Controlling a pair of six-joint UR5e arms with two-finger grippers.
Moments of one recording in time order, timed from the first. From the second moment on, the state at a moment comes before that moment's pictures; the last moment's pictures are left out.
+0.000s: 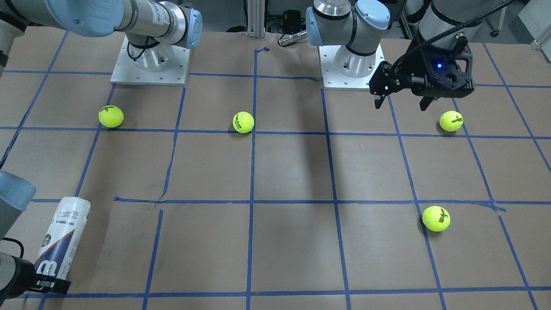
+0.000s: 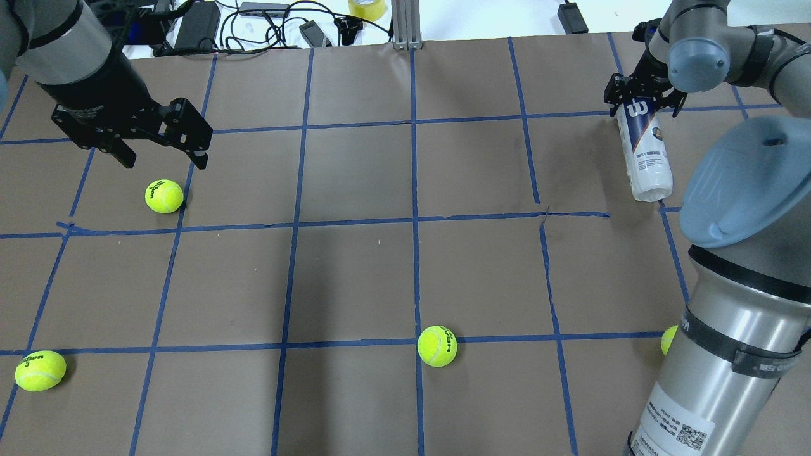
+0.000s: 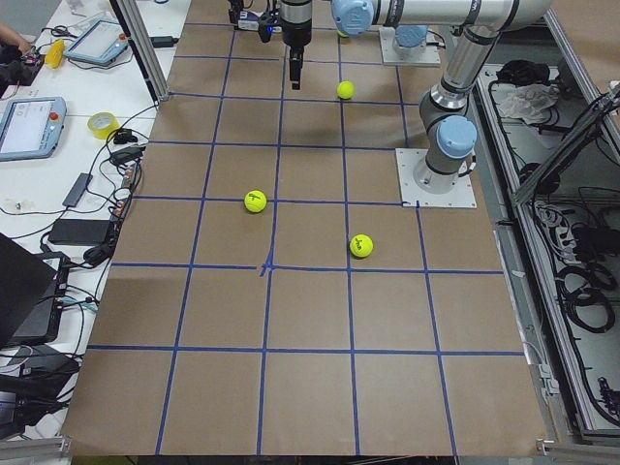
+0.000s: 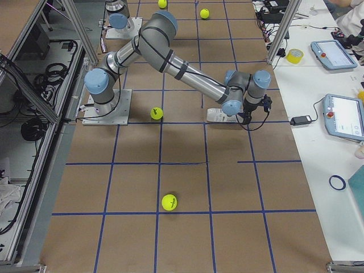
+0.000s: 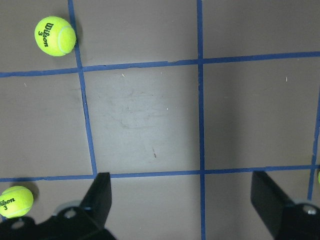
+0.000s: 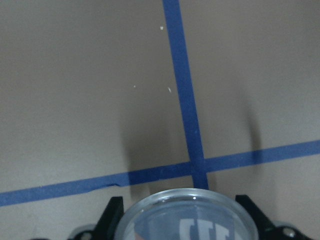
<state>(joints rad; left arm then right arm) -1.47 -1.52 -1.59 -1.61 1.61 0.14 1.28 -0.76 1.19 -2.02 -1.57 -0.14</state>
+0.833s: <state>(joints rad) -1.47 -1.52 -1.58 -1.60 1.60 0.14 1.55 -0.93 1.19 -1.92 -1.56 -0.32</state>
